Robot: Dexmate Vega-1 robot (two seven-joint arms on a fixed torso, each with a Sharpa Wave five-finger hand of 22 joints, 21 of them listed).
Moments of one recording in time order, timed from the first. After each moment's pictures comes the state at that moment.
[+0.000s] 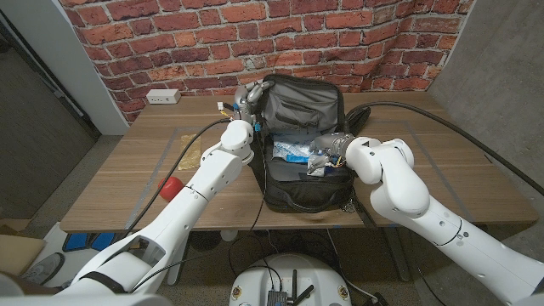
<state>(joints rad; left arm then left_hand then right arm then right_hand) 0.75 0.29 0.46 -1.68 -0.46 0.08 0.56 0.97 0.06 0.42 -0.20 0.18 1.18 -0.08 0.26 0.20 1.30 -0.18 0.20 0.20 1.26 -0.24 0.19 0.18 0.89 -0.12 0.23 0.18 -0.92 -0.70 -0.66 -2.37 -1.23 -0.62 0.97 0.66 0.01 0.40 -0.16 0.18 0.27 0.02 0.26 0.19 0.40 -0.08 0.26 0.25 0.39 -0.04 0.36 0.34 0.49 -0.05 0.21 0.17</state>
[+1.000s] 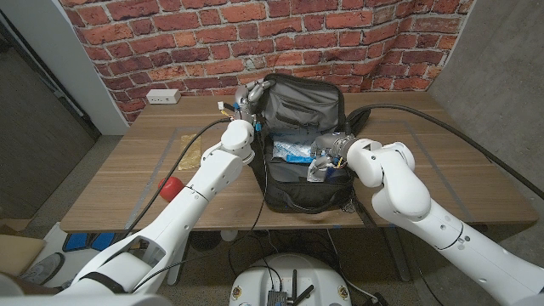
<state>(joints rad) 0.75 0.29 0.47 -1.69 -0.46 0.08 0.56 0.97 0.06 0.42 -0.20 0.18 1.18 -0.08 0.26 0.20 1.30 -0.18 0.20 0.20 1.26 -0.24 0.19 0.18 0.89 -0.12 0.23 0.18 -0.95 -0.69 -0.63 -2.36 -1.23 -0.59 0.90 0.79 0.01 0.36 -0.17 0.18 0.45 -0.04 0.34 0.21 0.64 -0.13 0.43 0.39 0.56 -0.05 0.56 0.52 0.59 -0.06 0.24 0.18</state>
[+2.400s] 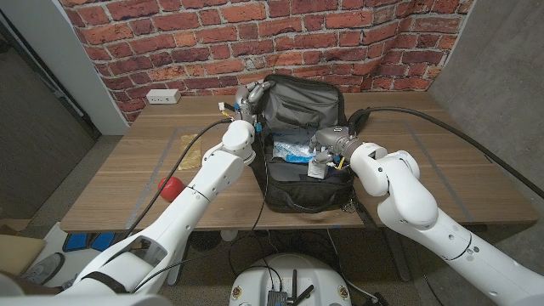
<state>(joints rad) 0.75 0.28 0.47 -1.67 -0.45 0.07 0.56 0.97 0.06 0.42 -0.20 0.18 1.18 -0.08 0.26 0.20 1.30 -0.18 0.20 0.20 1.26 -0.24 0.19 0.18 0.89 -0.12 0.22 0.18 -1.01 -0.71 -0.60 -2.38 -1.22 -0.56 0.72 0.87 0.04 0.37 -0.16 0.18 0.52 -0.06 0.36 0.21 0.67 -0.16 0.52 0.53 0.62 -0.06 0.52 0.55 0.63 -0.06 0.27 0.19</state>
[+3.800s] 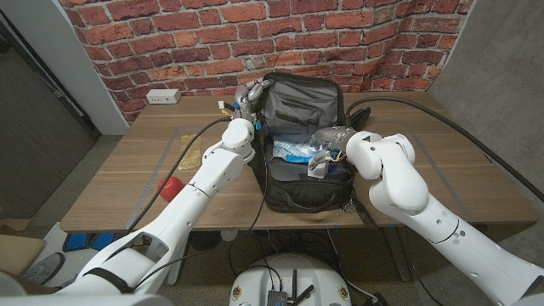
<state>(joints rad) 0.73 0.28 0.47 -1.64 -0.46 0.06 0.55 0.97 0.06 0.42 -0.20 0.18 1.18 -0.08 0.26 0.21 1.30 -0.18 0.20 0.20 1.26 -0.24 0.19 0.18 0.89 -0.12 0.22 0.18 -0.92 -0.64 -0.62 -2.36 -1.28 -0.59 1.01 0.79 -0.04 0.29 -0.15 0.18 0.26 0.03 0.24 0.20 0.39 -0.07 0.30 0.46 0.35 -0.04 0.37 0.49 0.56 -0.03 0.23 0.18</state>
